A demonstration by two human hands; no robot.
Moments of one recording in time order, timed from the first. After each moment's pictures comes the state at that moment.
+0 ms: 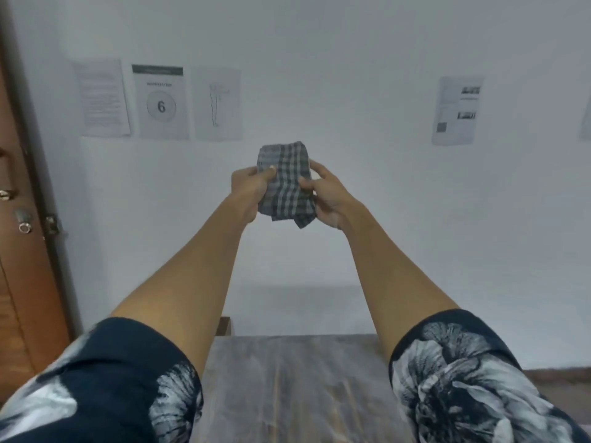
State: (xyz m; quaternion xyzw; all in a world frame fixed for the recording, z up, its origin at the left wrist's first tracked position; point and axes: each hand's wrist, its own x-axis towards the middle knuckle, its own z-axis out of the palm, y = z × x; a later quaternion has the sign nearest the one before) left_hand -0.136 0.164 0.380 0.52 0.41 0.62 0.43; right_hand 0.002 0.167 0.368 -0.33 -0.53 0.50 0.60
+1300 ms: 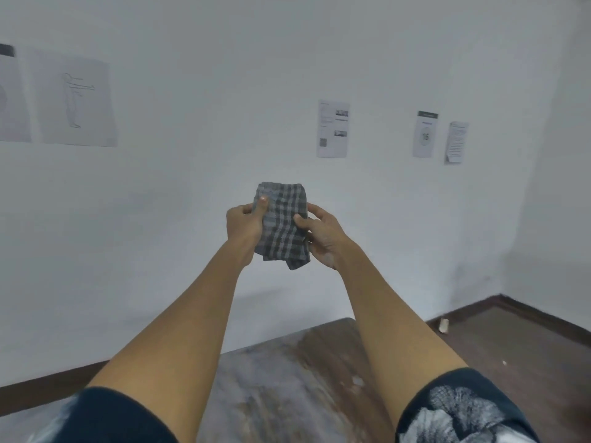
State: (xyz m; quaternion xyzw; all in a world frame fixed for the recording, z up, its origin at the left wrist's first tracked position) left_hand 0.003 0.128 0.350 0.57 0.32 0.55 0.52; right_hand 0.128 0.075 0.341 -0.45 -0.42 0.38 0.69
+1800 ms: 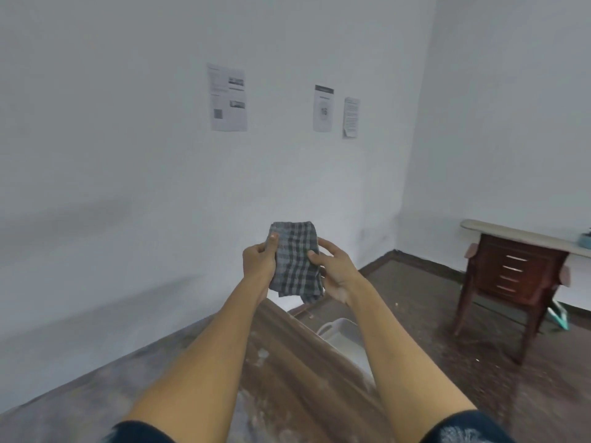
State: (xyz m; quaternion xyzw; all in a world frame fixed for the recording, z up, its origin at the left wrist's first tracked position) left_hand 0.195 0.008 0.257 0.61 0.29 0.38 0.63; right_hand 0.296 -0.085 0.244 -0.52 -0.24 0.30 0.76
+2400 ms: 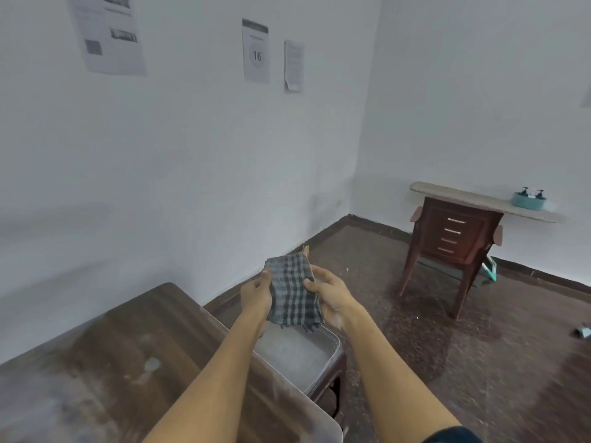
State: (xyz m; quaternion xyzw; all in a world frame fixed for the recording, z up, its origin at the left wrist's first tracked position) left_hand 0.441 -0.093 0.133 0.59 0.35 0.25 0.68; right_hand 0.532 -0.197 0.122 -0.56 -0.10 0.31 0.76
